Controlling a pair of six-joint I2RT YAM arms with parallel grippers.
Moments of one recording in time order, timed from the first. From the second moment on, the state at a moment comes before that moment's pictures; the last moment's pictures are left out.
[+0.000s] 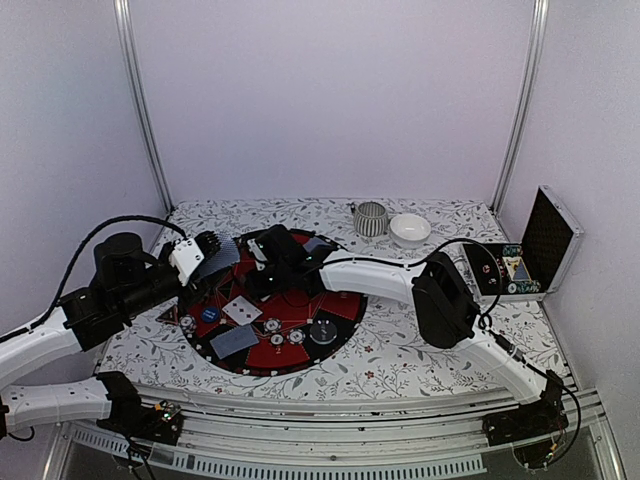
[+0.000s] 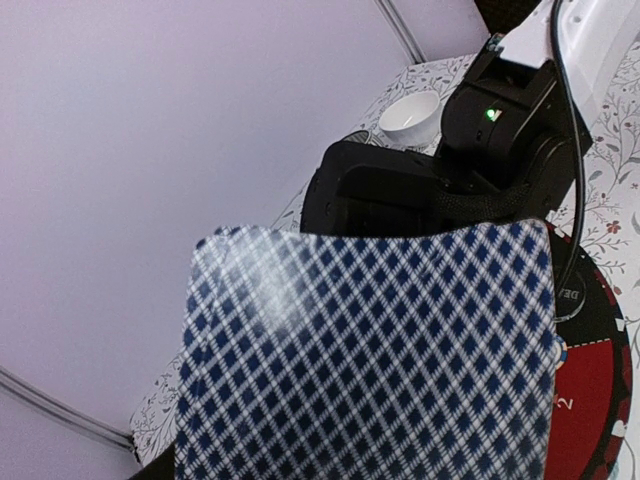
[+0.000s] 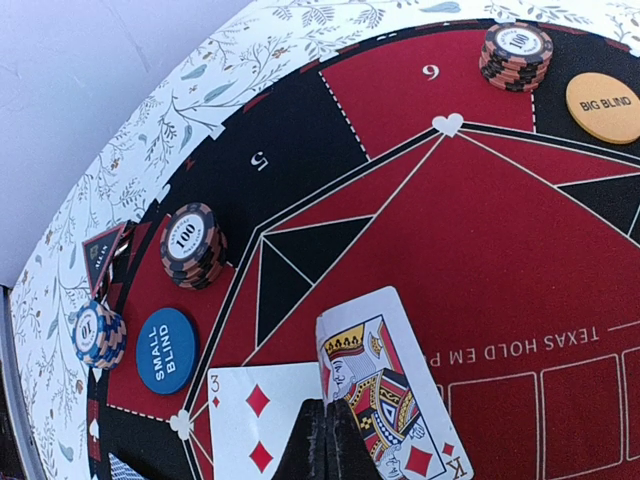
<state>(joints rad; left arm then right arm) -0.70 0.75 0.56 -0.04 -0.07 0.58 1.01 2.69 2.38 -0.33 -0.09 0.39</state>
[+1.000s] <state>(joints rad) -0.70 0.74 0.56 -0.04 -0.07 0.58 1.04 2.68 2.24 -0.25 0.04 0.44</state>
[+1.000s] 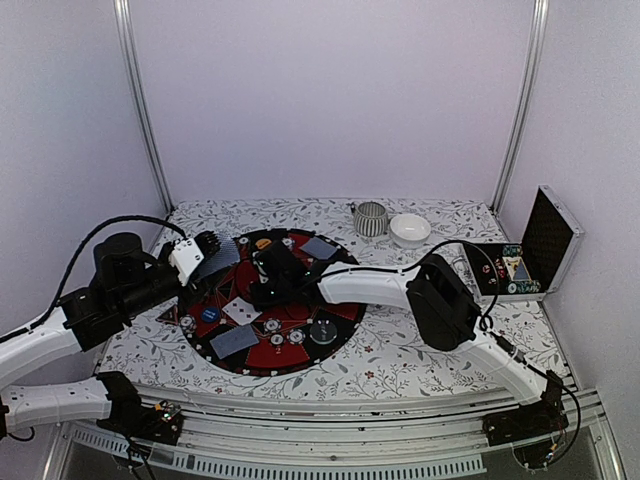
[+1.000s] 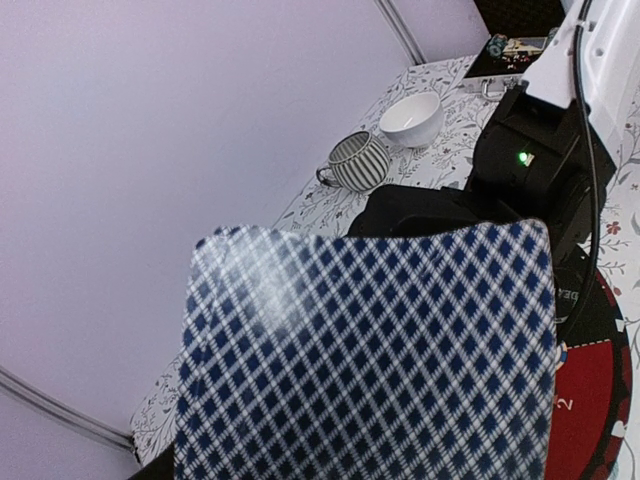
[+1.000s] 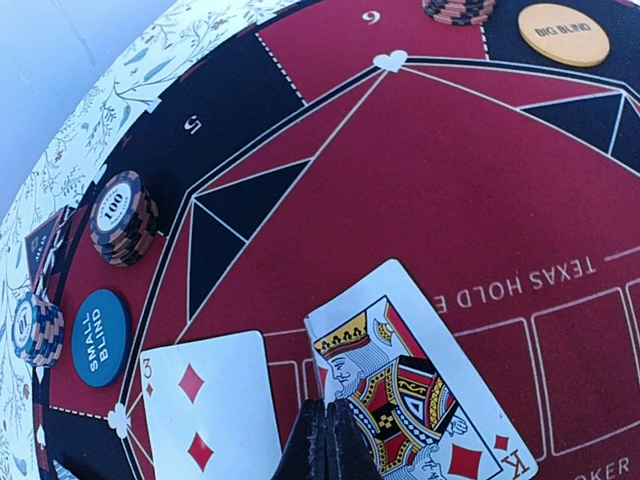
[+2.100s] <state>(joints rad) -0.70 0.73 0.56 -0.04 -0.07 0.58 1.03 2.62 2.14 -0.12 0.01 0.73</state>
